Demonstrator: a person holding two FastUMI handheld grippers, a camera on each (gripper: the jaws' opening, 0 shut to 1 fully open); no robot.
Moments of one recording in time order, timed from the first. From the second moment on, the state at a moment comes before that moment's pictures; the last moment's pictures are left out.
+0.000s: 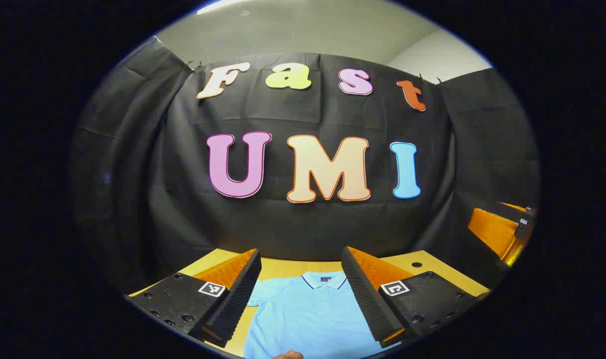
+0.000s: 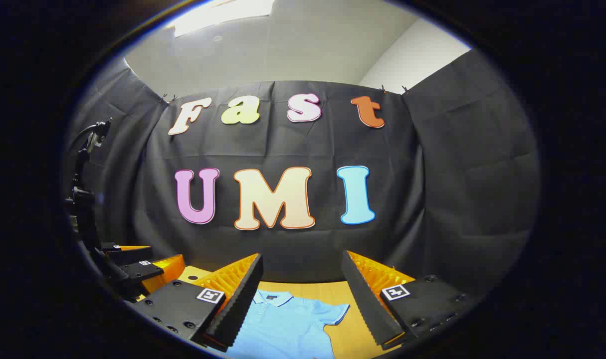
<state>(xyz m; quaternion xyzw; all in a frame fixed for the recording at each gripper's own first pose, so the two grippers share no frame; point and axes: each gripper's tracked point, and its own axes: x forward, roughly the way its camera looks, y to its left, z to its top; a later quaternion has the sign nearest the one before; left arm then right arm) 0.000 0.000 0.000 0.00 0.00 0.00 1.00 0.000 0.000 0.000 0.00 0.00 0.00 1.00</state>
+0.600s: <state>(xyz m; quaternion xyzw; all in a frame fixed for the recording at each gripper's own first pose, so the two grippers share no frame) -0.022 -0.003 0.007 0.00 -0.02 0.01 1.00 -0.013 -0.006 0.005 0.00 0.00 0.01 1.00</state>
